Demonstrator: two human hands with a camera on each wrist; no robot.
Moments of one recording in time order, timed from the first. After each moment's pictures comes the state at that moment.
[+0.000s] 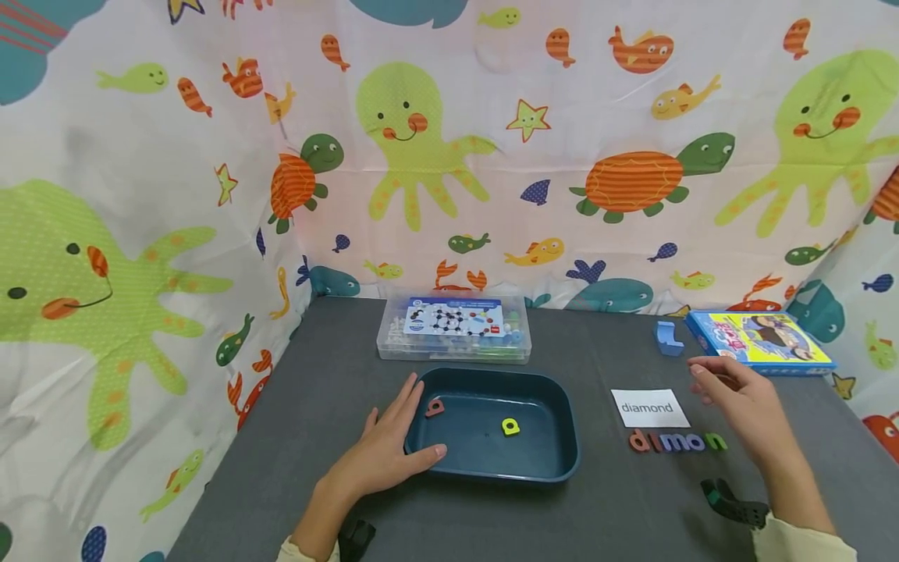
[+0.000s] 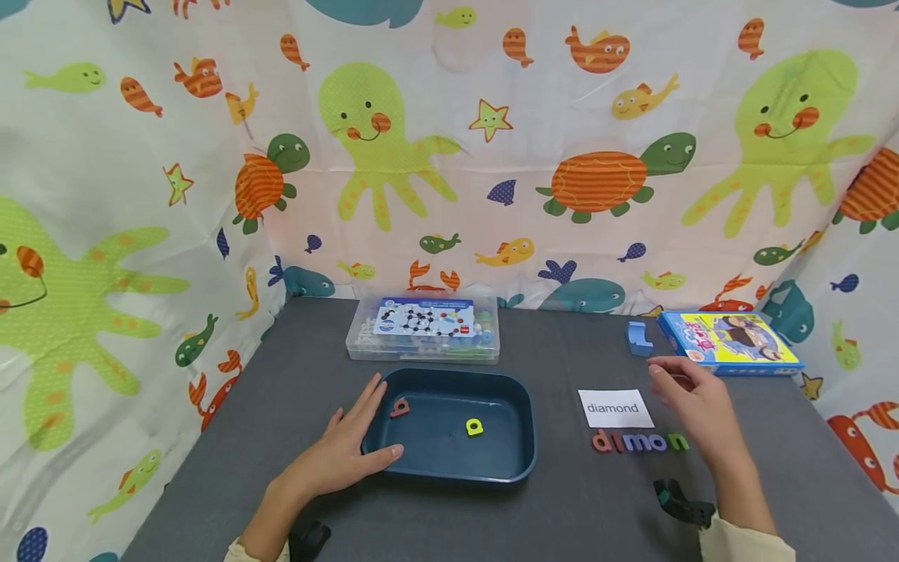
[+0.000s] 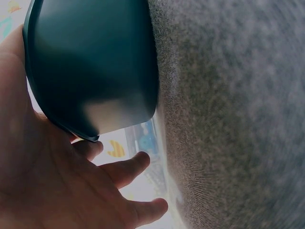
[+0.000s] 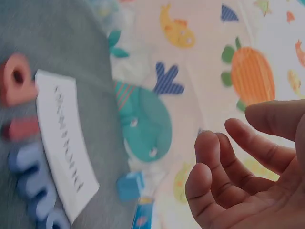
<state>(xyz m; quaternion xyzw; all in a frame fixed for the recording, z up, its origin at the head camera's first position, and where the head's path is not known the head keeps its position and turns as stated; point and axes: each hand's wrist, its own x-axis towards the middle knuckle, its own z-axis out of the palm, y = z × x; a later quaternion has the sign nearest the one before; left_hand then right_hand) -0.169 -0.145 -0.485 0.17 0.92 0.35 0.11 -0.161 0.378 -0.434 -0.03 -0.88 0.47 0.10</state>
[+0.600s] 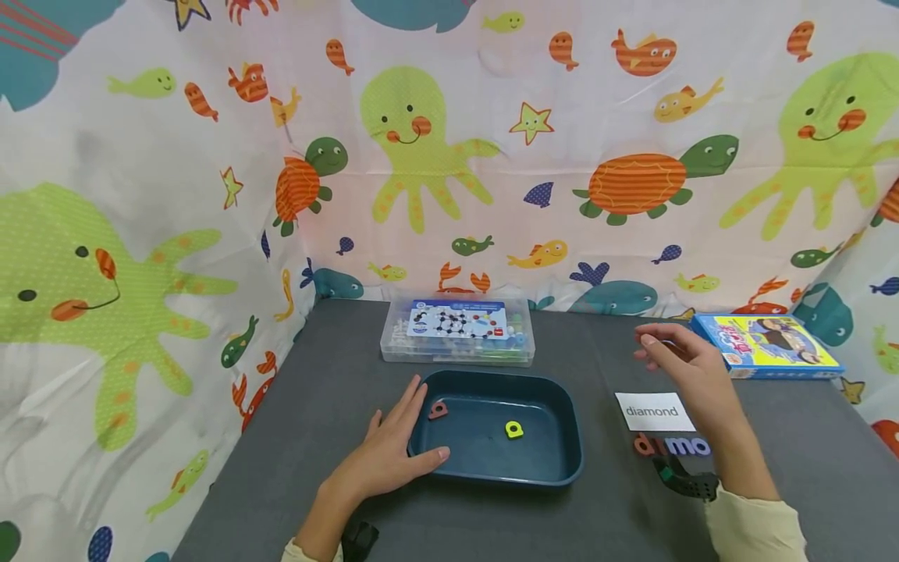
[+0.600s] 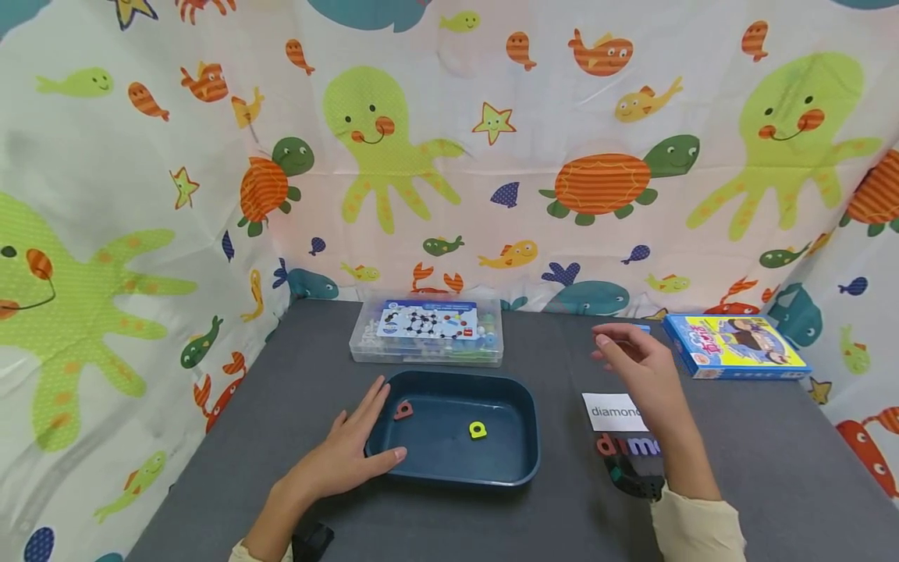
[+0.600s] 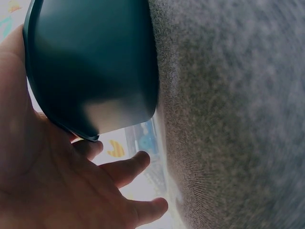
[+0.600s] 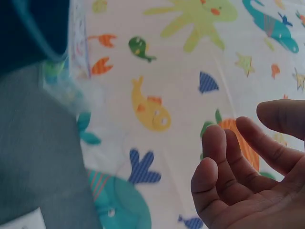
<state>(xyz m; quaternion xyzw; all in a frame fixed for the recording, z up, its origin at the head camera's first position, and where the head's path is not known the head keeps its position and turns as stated) -0.169 -0.146 -0.487 0.17 0.91 0.35 0.12 -0.184 0.305 -0.401 0.09 -0.82 0.55 0.13</state>
